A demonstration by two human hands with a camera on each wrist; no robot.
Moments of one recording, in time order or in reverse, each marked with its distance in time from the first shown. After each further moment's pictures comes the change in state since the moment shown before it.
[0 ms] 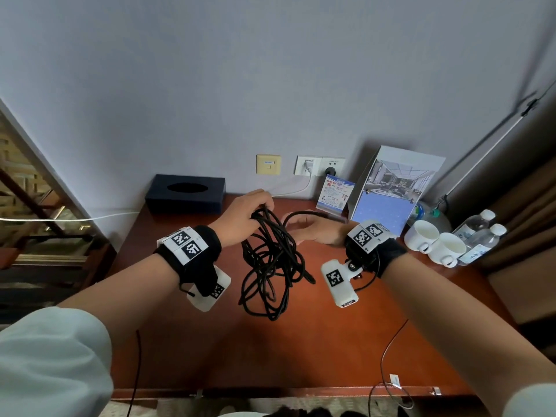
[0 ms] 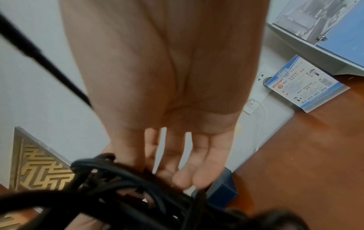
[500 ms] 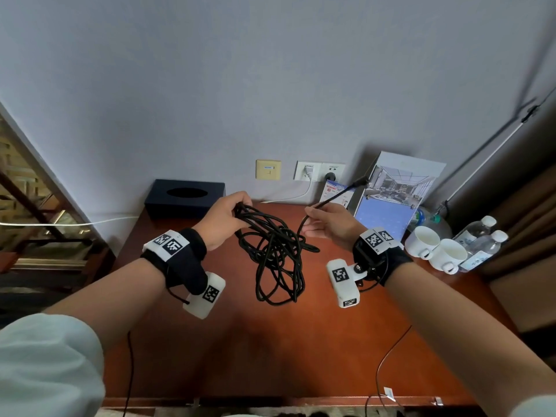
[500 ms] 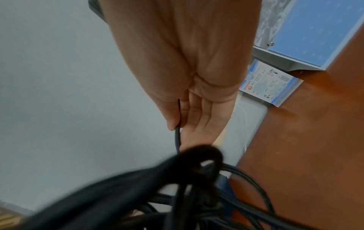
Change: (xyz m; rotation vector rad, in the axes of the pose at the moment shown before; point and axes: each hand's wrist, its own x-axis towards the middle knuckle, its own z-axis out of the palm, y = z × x) left_hand -0.003 -0.022 -0.011 -0.395 0.121 -0.222; right_hand -0.007 0.016 -0.025 0.470 0.623 0.095
